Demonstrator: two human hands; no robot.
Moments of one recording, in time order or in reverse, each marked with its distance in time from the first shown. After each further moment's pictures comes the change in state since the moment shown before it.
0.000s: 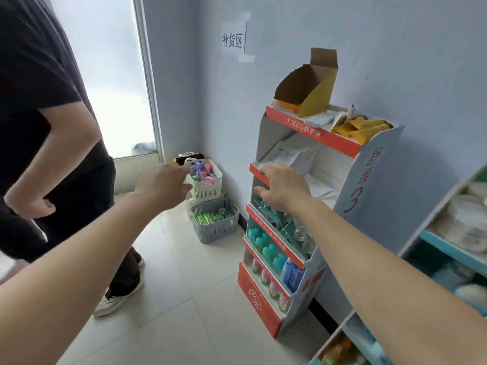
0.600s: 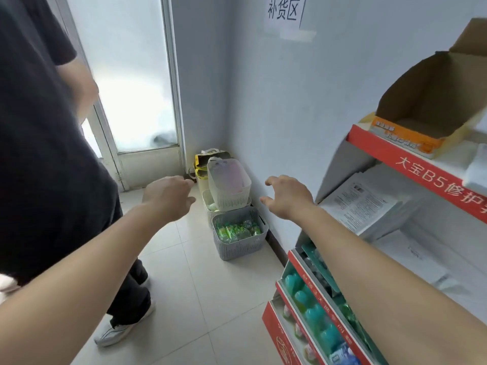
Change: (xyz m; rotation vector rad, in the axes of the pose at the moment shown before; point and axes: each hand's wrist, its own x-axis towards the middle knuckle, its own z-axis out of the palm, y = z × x) left_hand 0.248 -0.139 0.134 0.055 -0.181 -0.130; right_hand 0.321 -0.023 0.138 0.014 -0.230 -0.029
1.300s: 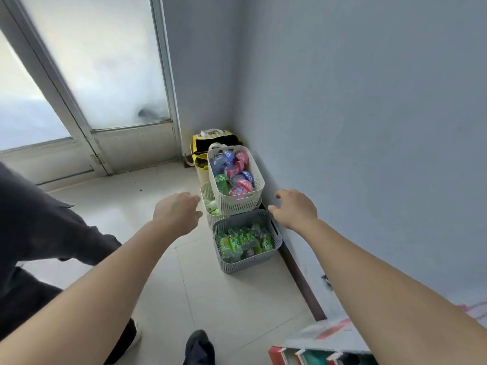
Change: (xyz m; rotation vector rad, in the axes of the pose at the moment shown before) left_hand 0.328 -0.041 0.179 -0.119 -0.248 -0.059; right_hand 0.355 0.052 0.136 0.078 -0.201 0.135
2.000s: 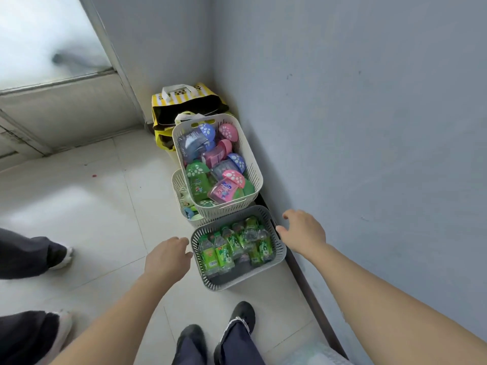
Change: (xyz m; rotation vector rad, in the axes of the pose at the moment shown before) left_hand 0.266 0.017 0.231 -0.154 -0.427 -0.152; right_hand 0.293 0.107 0.163 0.006 -0.276 0.169
